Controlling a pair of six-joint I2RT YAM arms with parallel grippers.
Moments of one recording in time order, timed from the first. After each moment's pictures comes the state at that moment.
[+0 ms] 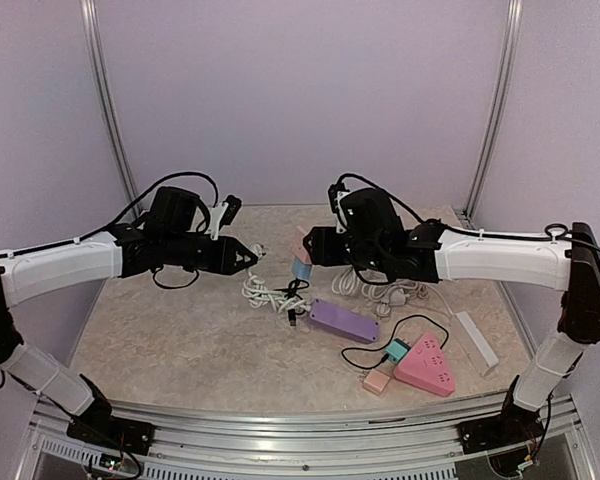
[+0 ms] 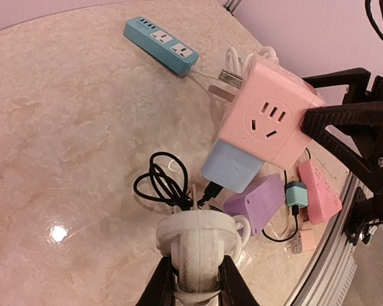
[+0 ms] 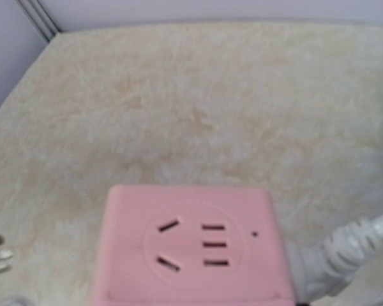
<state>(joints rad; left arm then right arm) -0.62 1.45 1.05 -0.20 0.32 -0.29 0.92 1.67 1.27 -0.08 0.30 0.50</state>
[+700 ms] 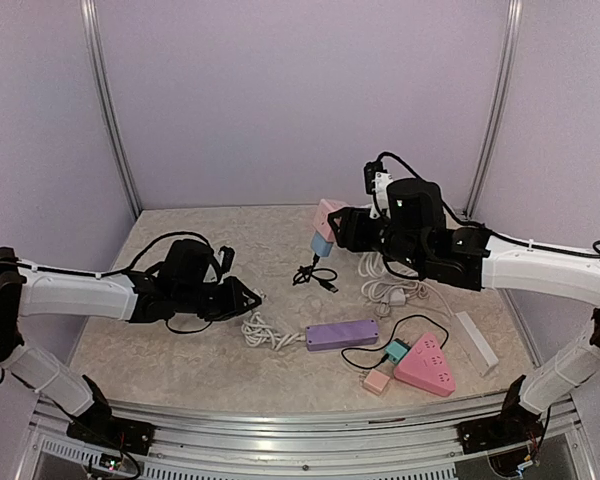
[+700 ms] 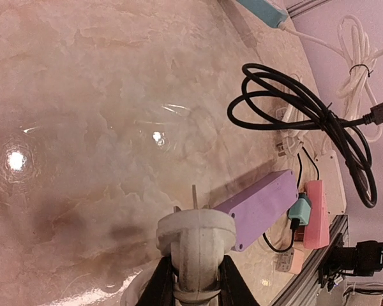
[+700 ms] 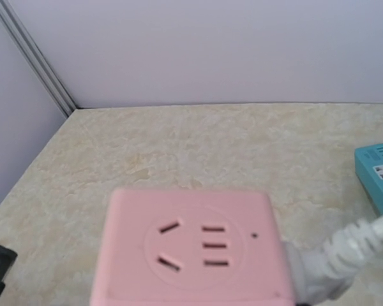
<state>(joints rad) -0.74 1.45 0.74 0.08 0.16 -0.79 0.91 1.44 1.13 0.04 0.37 0.44</state>
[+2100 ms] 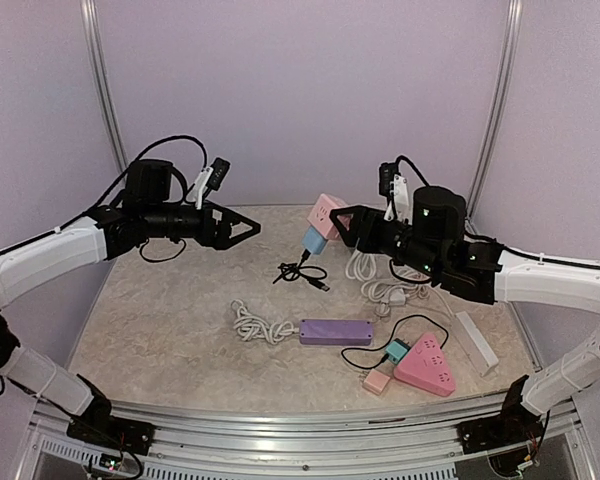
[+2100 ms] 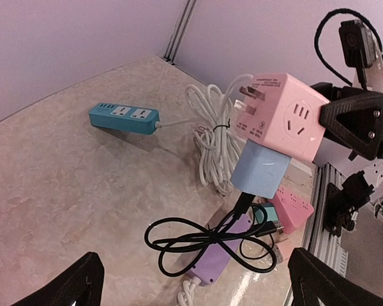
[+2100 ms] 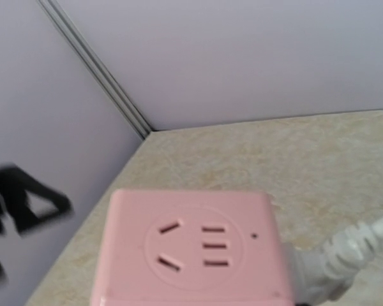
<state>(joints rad) -0.49 1.38 1.14 -0.13 0.57 -0.15 0.88 1.34 0.98 0.24 0.20 0.53</state>
